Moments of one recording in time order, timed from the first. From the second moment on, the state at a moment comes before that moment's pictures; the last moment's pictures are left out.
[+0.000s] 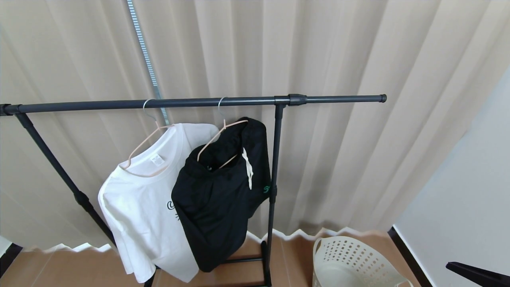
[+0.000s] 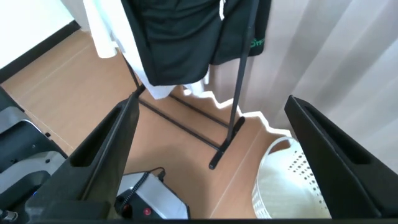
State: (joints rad) left arm -0.13 0.25 -0.01 0.02 -0.07 0.00; right arm 0.65 0.72 -0.05 -0.39 -0.01 0.05
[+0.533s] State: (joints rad) left arm -0.01 0.01 -0.01 0.02 -0.07 0.01; right arm 0.49 0.52 -0.08 -0.18 -0.03 0.06
